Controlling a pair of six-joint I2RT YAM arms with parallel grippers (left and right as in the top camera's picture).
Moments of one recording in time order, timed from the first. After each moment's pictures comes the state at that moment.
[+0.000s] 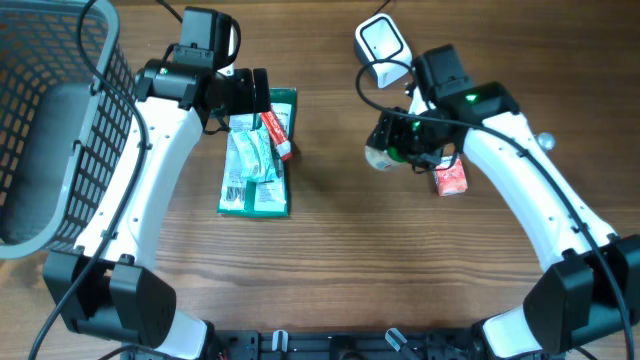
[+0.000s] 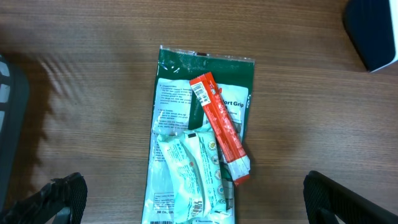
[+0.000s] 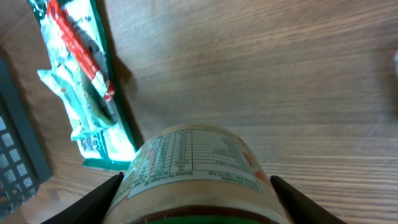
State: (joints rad) left arm -0.20 1.69 1.58 -0.96 -0.06 -0.26; right arm 0.32 1.67 1.40 -0.99 -0.31 0.61
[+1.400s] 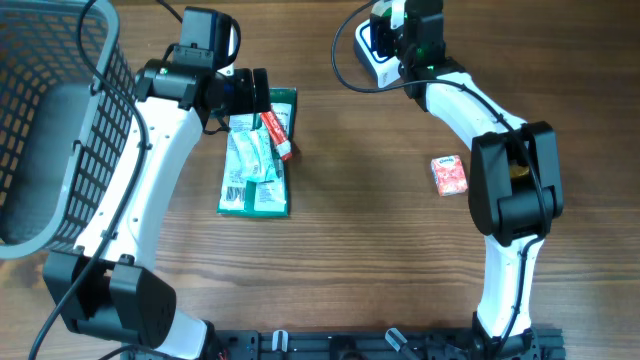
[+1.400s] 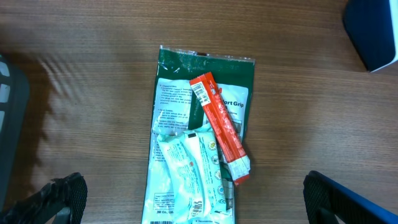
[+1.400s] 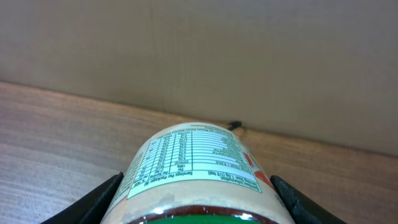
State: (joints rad) left arm -0.20 1.69 1.58 -0.96 -0.06 -0.26; right arm 0.25 2.23 1.62 0.19 0.03 -0.03
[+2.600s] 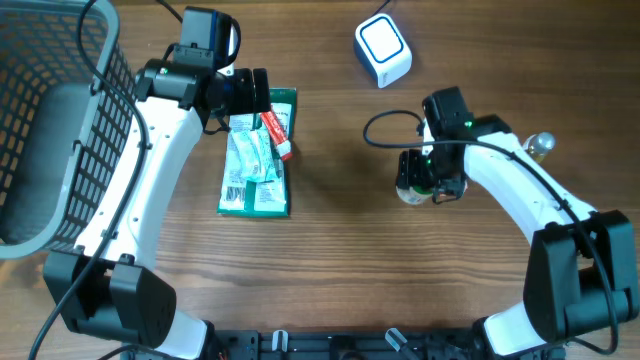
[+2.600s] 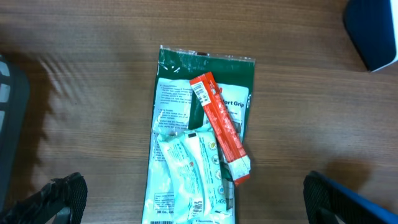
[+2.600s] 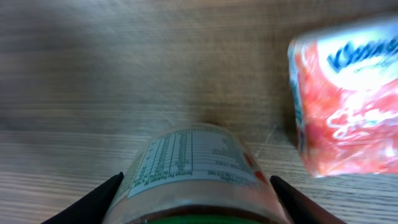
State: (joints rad) left arm -0.20 1.69 1.58 -0.96 -0.06 -0.26; right arm 0.25 1.70 1.08 -0.83 -0.15 0.33
